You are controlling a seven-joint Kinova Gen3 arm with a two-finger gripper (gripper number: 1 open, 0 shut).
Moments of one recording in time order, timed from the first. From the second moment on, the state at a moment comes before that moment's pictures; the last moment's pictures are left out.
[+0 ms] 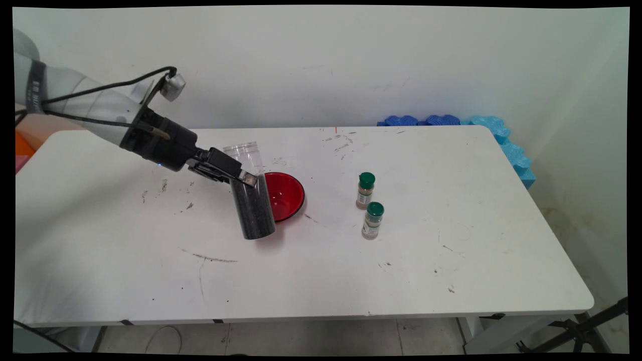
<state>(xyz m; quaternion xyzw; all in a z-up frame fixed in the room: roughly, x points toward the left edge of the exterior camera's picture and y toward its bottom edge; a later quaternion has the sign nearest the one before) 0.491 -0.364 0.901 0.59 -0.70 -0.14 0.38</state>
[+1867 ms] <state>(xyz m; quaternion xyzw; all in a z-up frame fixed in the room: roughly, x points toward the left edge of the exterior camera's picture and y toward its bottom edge) 0.465 -0.395 0.868 0.79 -0.40 -0.36 0.31</state>
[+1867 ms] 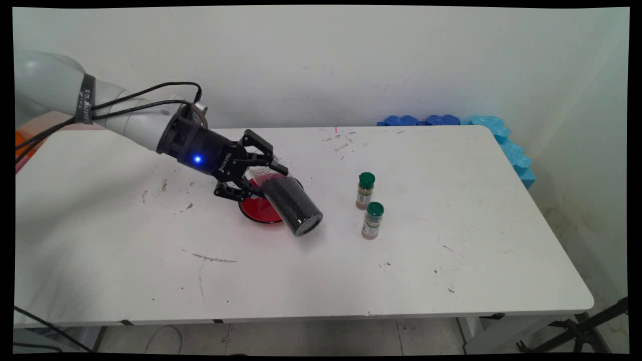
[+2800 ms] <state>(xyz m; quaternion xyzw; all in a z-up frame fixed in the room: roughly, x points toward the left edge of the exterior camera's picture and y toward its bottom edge) 0.463 -0.402 0.864 0.82 -0.29 -0.41 0.29</state>
